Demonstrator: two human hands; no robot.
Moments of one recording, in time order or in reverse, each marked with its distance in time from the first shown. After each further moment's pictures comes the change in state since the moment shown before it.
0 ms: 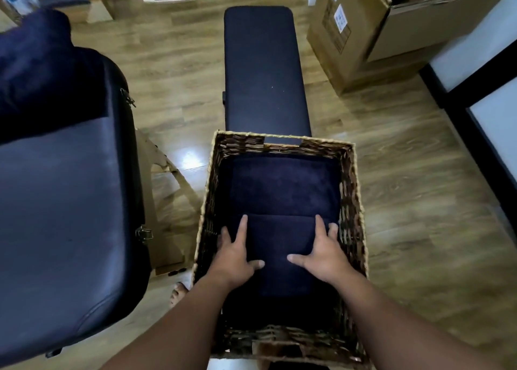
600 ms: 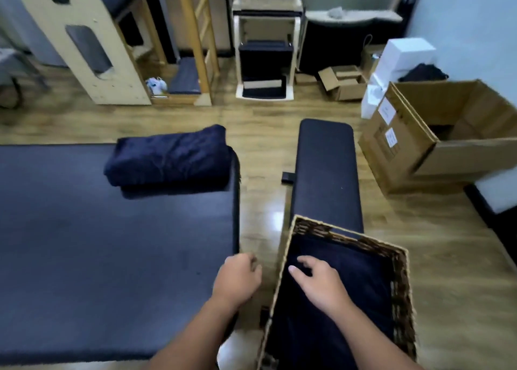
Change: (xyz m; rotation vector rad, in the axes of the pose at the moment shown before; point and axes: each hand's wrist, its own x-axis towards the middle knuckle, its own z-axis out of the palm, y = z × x) left_hand -0.112 -0.023 -0.187 -0.089 0.541 0.045; right_hand -0.111 -0.222 -0.038 0.021 0.040 -0.388
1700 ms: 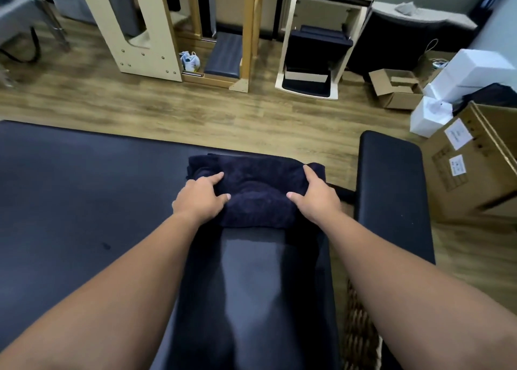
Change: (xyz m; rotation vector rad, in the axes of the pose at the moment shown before) left_hand 0.237 -0.209 -0.240 -0.051 0.115 -0.218; right_hand 0.236 -0.291 0.081 -0.245 0.162 -0.051
